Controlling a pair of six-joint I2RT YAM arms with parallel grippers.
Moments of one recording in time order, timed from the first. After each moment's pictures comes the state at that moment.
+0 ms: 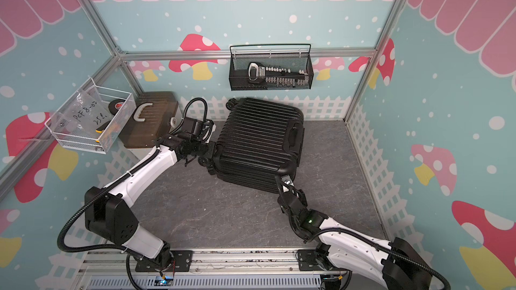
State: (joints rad) left arm -0.35 1.58 1.38 -0.74 0.08 -0.09; right arm 0.82 0.91 0.32 -0.11 0.63 0.24
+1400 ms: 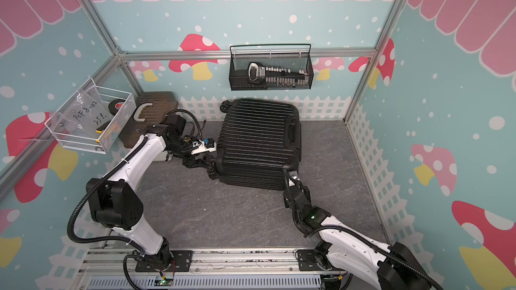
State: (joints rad) left arm -0.12 1.71 1.56 -1.16 0.55 1.31; right arm 0.72 0.91 0.32 -0.07 0.56 0.25
